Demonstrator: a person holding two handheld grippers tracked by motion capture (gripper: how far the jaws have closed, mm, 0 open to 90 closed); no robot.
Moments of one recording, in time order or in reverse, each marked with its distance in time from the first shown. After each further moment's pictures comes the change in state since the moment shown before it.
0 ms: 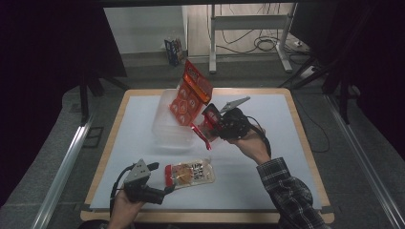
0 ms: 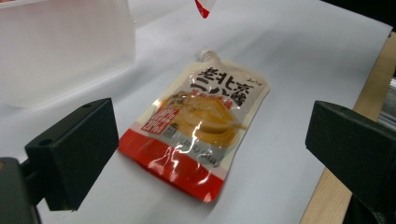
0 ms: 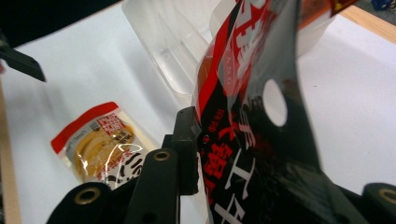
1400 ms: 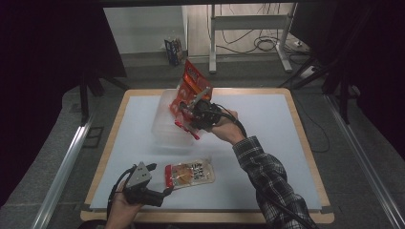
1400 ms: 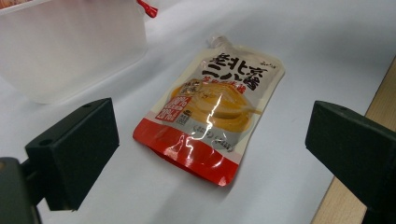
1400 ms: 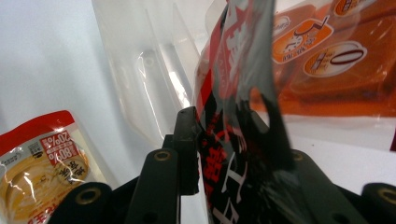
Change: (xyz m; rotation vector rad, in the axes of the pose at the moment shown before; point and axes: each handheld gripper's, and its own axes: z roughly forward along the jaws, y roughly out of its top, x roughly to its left) left arm -0.005 -0.003 -0.001 0.040 0.060 0.071; right arm 0.007 0.062 0.070 0.153 -0.048 -0.239
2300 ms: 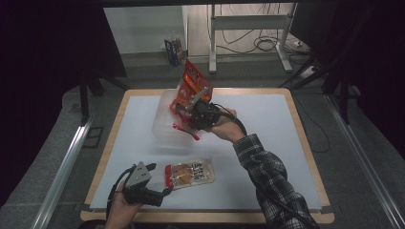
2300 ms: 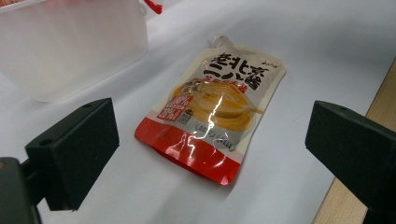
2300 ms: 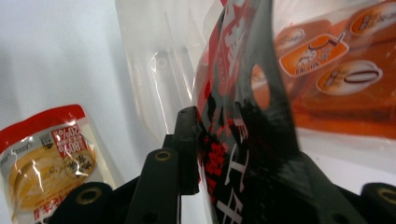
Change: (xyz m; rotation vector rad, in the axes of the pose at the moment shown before) left arm 0.002 0.000 0.000 0.003 0.000 0.002; right arm 0.002 0.002 -0.002 -0.007 0.040 -0.072
